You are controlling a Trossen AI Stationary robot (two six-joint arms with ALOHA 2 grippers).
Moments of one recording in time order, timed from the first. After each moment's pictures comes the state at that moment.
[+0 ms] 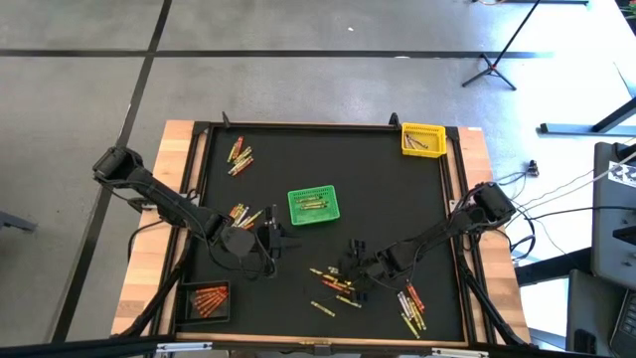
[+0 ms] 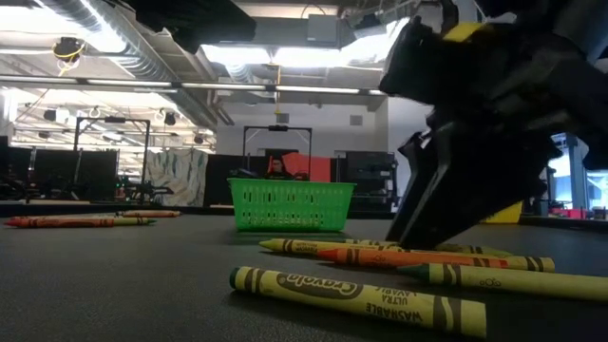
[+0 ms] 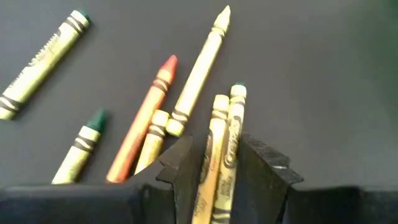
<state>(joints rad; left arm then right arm) -0.46 1.36 0.72 0.24 -0.56 -0.07 0.50 1.88 0.99 -0.05 0.26 0.39</state>
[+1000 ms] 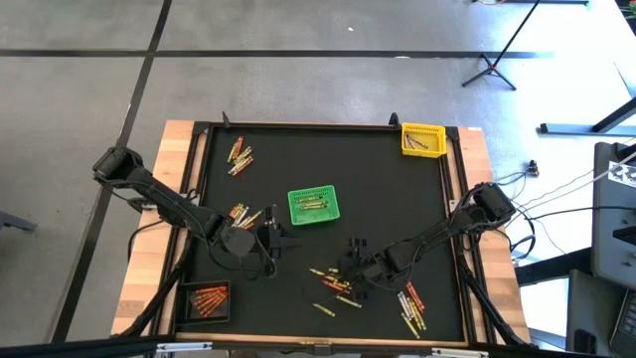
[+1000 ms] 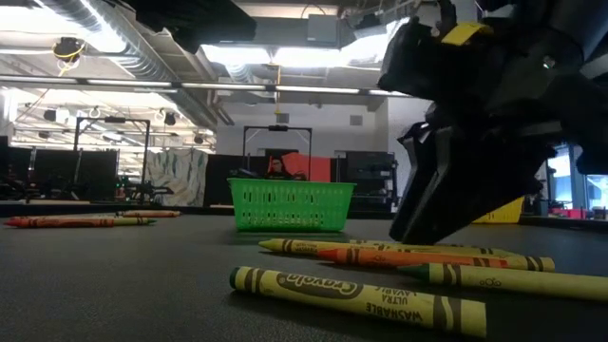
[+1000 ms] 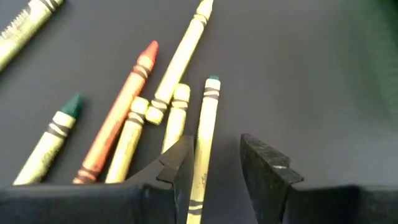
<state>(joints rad) -0.46 1.36 0.72 0.24 -0.56 -0.07 0.50 1.89 1.03 -0.18 0.30 0.36</state>
